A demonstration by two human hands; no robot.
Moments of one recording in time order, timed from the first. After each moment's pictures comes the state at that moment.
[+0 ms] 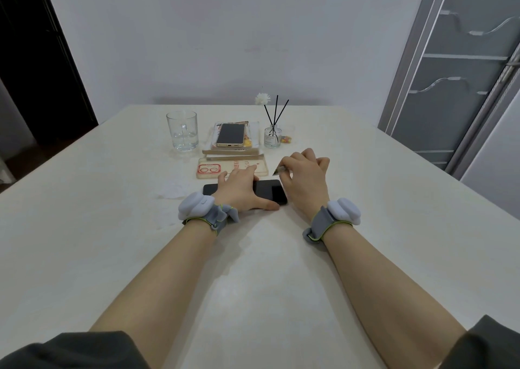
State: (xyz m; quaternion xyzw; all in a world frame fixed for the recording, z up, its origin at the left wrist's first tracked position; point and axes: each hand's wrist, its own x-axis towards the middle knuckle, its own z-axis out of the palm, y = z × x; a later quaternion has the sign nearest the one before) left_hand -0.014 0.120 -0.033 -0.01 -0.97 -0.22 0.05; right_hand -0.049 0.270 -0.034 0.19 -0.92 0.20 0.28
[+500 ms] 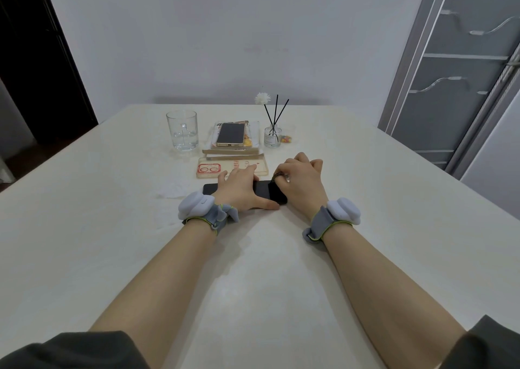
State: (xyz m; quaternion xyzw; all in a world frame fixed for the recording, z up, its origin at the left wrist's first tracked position) left_hand -0.015 0.119 -0.035 -0.01 -0.97 -0.23 0.05; right_hand -0.050 0.269 -0.034 0.23 -0.92 0.20 0.22
